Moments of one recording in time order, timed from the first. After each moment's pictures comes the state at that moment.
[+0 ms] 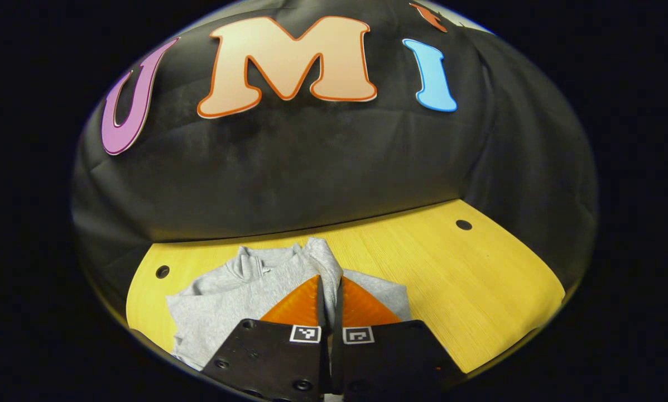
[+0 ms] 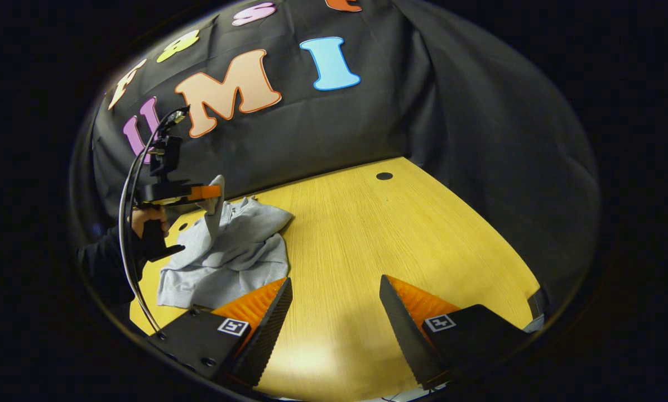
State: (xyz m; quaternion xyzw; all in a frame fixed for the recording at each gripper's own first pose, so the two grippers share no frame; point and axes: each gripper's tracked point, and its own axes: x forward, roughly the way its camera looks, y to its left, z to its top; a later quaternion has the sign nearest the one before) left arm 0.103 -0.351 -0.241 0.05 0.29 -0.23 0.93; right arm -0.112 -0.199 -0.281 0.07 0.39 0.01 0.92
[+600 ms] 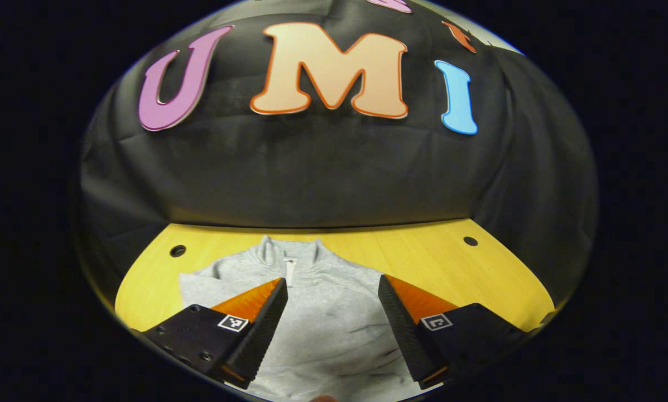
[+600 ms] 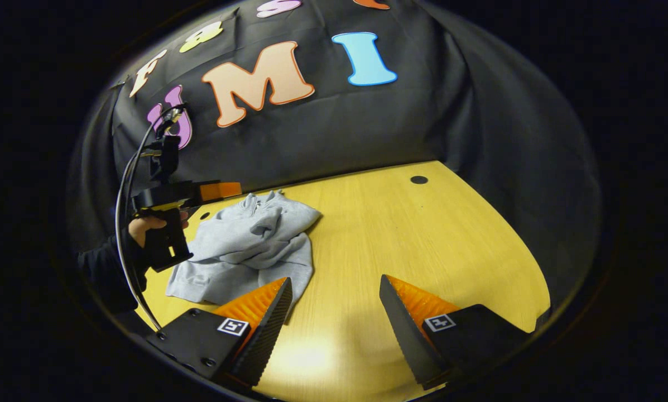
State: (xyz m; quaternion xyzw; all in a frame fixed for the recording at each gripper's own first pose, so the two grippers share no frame) left arm 0.080 -0.281 -0.212 -0.01 0.26 -0.16 0.95; right arm -0.087 -0.149 -0.293 0.07 0.39 0.10 0.91
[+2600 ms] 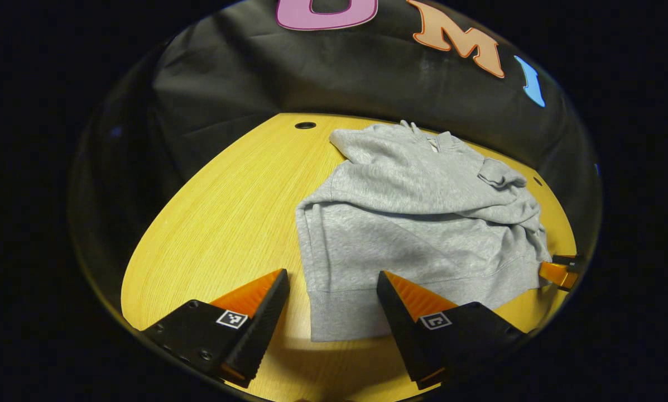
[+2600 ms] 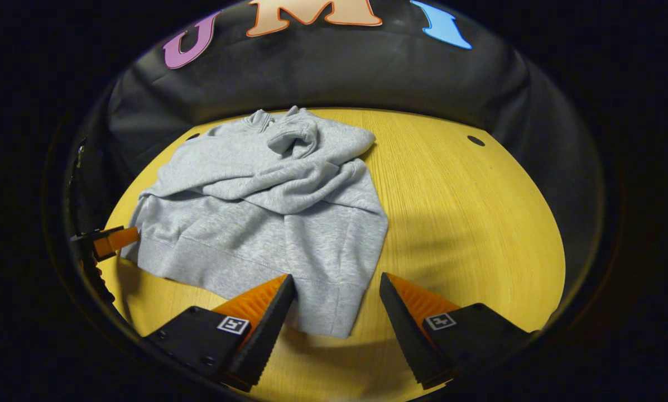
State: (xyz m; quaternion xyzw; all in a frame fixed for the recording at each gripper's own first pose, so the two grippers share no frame) left arm -0.080 -0.023 -0.363 -0.03 0.44 -0.03 0.90; right arm -0.112 -0.033 -0.428 -0.05 0.51 0.10 0.85
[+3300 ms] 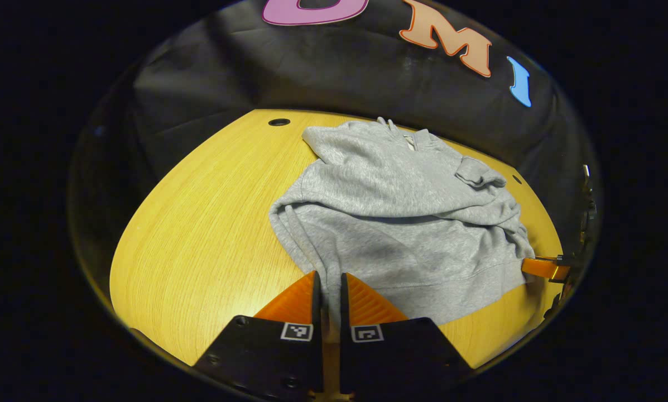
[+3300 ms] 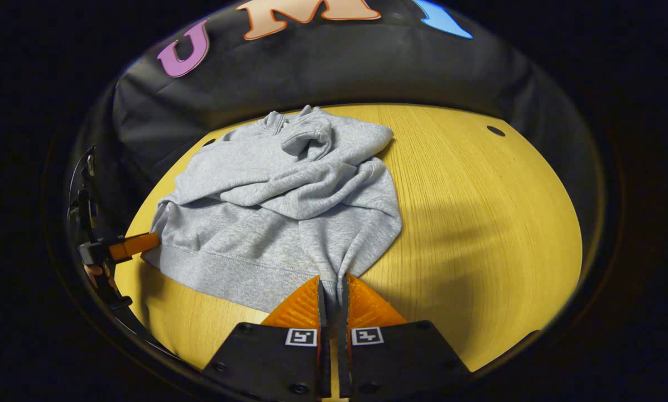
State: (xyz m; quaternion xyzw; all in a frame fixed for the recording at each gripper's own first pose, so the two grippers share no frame) left arm -0.071 -0.050 -0.363 -0.05 0.45 -0.10 0.89; right arm -0.109 -0.021 -0.429 0.00 0.54 0.14 0.83
